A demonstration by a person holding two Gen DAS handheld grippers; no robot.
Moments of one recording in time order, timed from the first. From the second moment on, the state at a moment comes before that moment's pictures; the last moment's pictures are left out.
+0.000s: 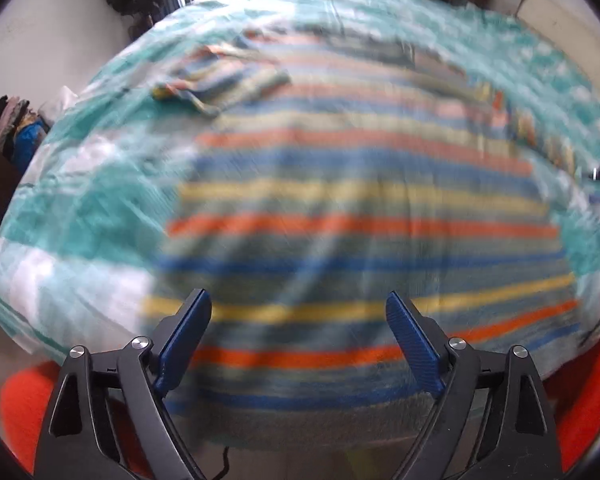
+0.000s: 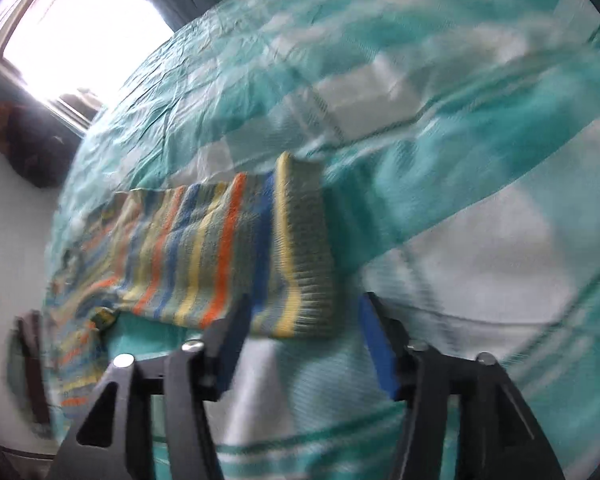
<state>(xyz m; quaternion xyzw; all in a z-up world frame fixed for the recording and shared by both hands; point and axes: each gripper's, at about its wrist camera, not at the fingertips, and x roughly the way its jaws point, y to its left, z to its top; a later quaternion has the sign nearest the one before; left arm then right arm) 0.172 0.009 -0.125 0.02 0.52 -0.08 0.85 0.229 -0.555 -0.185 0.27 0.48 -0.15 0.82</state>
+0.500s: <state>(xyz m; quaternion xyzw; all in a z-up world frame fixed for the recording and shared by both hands) 0.371 0.000 -0.180 0.17 0.51 -0.11 0.83 0.171 -0.349 -0.141 0.11 0.43 0.00 0.89</state>
